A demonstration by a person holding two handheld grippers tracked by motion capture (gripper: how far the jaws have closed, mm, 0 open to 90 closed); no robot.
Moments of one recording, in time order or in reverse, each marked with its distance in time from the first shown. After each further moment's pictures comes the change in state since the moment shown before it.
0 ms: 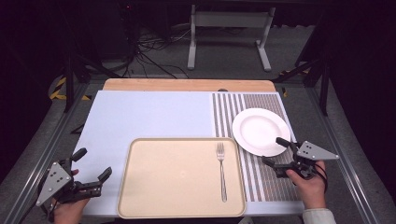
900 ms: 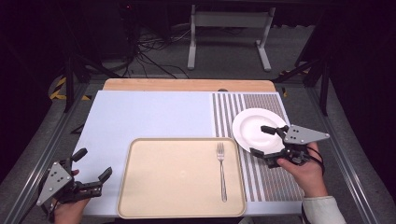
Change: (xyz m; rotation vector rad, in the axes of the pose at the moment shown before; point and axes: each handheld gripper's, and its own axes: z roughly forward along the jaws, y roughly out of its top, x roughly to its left) left arm -0.001 0.000 0.000 0.007 0.001 -0.007; right arm 0.022 0.076 0.021 0.073 0.140 -0.150
